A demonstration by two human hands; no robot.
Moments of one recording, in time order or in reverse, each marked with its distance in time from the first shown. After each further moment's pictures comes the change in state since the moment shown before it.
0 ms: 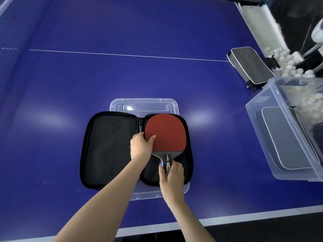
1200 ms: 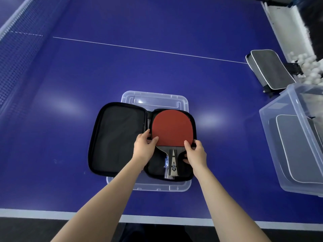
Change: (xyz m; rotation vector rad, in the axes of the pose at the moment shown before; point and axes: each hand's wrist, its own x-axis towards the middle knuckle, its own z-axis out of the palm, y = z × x) left_hand -0.017 -0.026 -0.004 -0.232 -0.052 -0.034; right_hand 0.088 0.014 -0.052 0.457 -0.149 0.308
